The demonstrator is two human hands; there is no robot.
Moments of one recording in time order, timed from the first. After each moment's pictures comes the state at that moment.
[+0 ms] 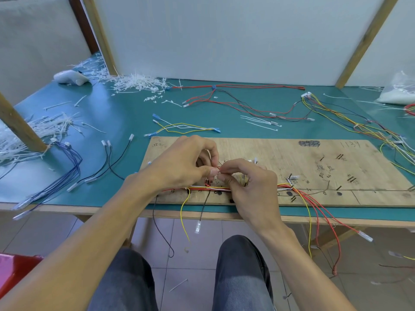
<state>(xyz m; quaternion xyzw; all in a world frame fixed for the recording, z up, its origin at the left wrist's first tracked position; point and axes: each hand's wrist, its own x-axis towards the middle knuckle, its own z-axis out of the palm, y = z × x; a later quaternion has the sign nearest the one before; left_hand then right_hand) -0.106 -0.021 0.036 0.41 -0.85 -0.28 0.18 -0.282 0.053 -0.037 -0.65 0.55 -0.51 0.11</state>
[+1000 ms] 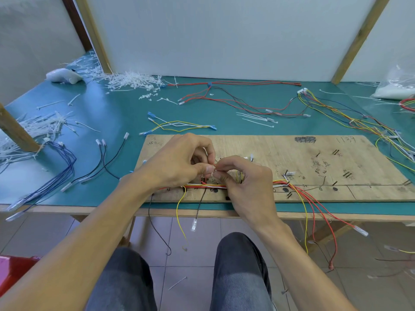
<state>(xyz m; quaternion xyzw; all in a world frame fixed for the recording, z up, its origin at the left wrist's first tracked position) -0.105 -0.021 0.031 0.39 -0.85 -0.29 0.19 -0.282 0.053 -0.035 -0.64 0.56 -0.51 0.14</state>
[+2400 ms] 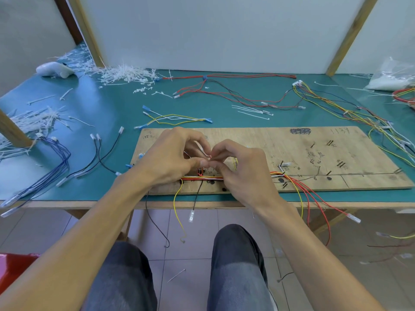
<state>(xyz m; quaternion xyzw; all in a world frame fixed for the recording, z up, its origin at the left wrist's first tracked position) -0.099 -0.016 0.024 0.42 -0.82 -0.32 0.24 -0.285 0.051 -0.011 -0.70 0.55 -0.44 0.15</state>
